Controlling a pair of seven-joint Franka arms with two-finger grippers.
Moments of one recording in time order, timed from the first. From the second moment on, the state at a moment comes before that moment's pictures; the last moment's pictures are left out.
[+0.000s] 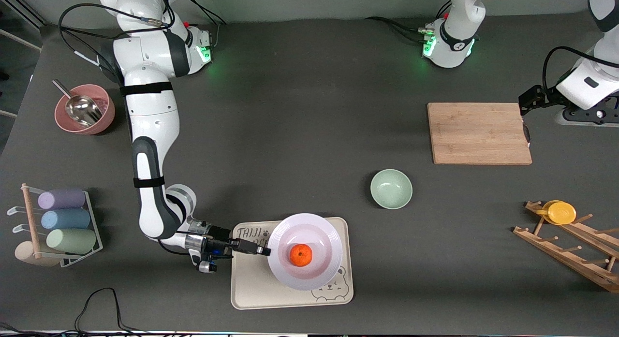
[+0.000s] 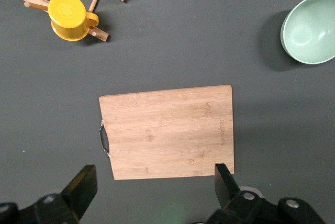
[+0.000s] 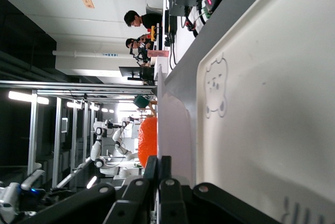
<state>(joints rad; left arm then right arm) -0.10 -0.22 0.10 -2.02 0.09 1.74 0.08 0.37 1.17 -0.30 -1.16 1.97 1.87 -0.77</state>
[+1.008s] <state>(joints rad) -0.10 -0.20 0.10 -2.02 0.09 1.75 0.08 0.37 1.21 -0.30 -1.17 1.97 1.87 -0.91</state>
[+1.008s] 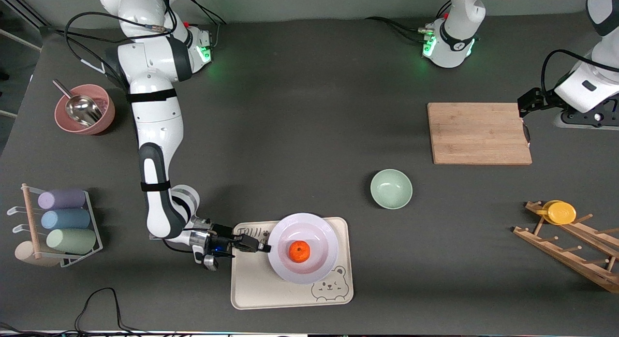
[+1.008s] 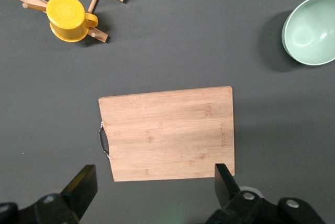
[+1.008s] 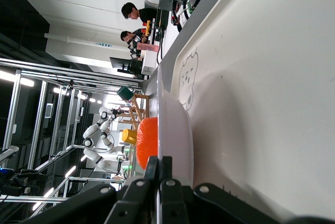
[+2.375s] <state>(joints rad) -0.09 -0.21 0.12 -2.00 0.02 1.79 0.08 0.37 1.17 -0.34 -1.15 1.70 1.87 -0.74</state>
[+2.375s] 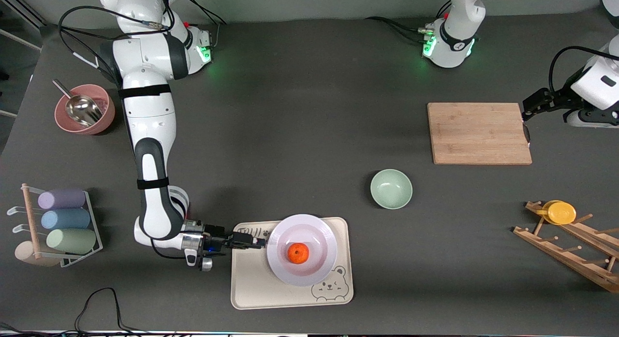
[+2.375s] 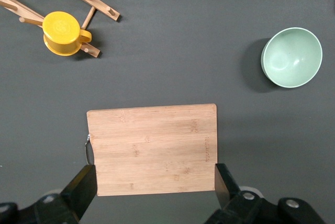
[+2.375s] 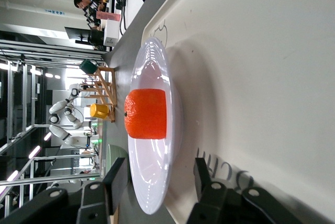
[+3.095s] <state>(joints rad) -0.09 -0.21 0.12 -1.99 0.02 1.78 0.08 0.31 0.97 -0.37 -1.14 1.05 1.82 -0.59</state>
